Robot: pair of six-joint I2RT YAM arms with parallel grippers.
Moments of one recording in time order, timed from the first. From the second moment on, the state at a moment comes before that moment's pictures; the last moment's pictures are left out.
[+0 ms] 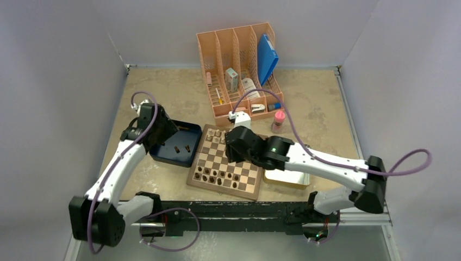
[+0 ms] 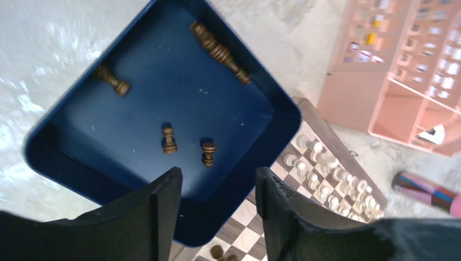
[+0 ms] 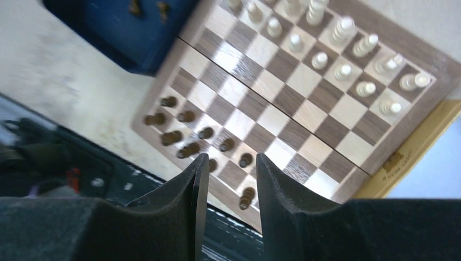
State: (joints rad) left arm -0.17 1.04 0.86 -0.61 -0.11 -0.75; right arm 1.16 1.41 1.21 -0.70 0.38 0.72
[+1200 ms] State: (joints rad) left arm -0.15 1.54 0.82 -0.33 -0.22 -1.37; right arm 1.16 1.05 1.02 -0.44 0.38 0.66
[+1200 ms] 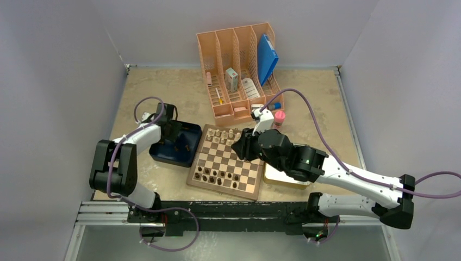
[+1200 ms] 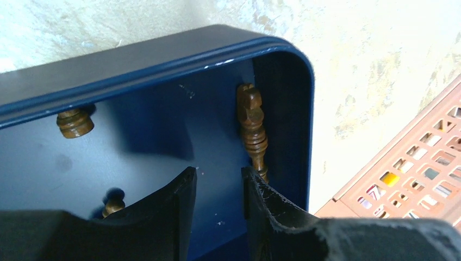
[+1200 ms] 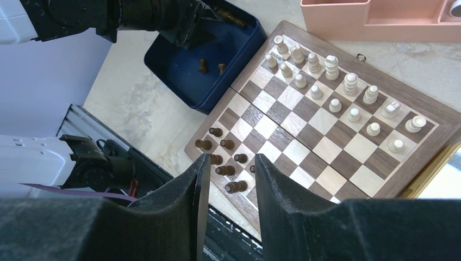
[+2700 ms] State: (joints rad) left arm -0.14 1.61 0.84 -0.24 -0.21 -1.35; right arm 1.16 1.03 0.97 -0.47 0.40 0.67
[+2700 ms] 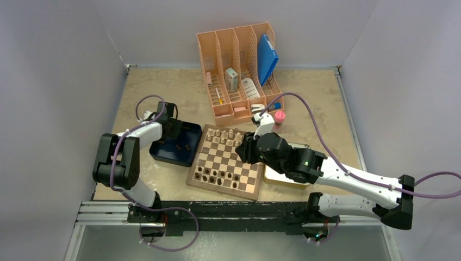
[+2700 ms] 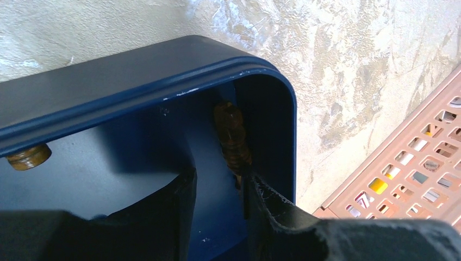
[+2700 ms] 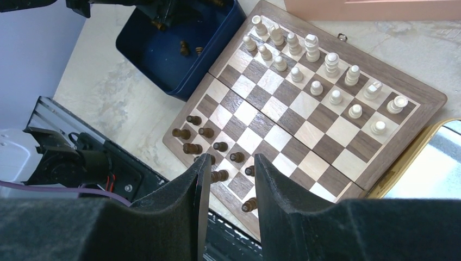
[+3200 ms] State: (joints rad) left arm -0.13 1.60 0.79 -0.12 -0.18 -1.35; right arm 1.16 1.02 0.96 -0.47 0.40 0.67
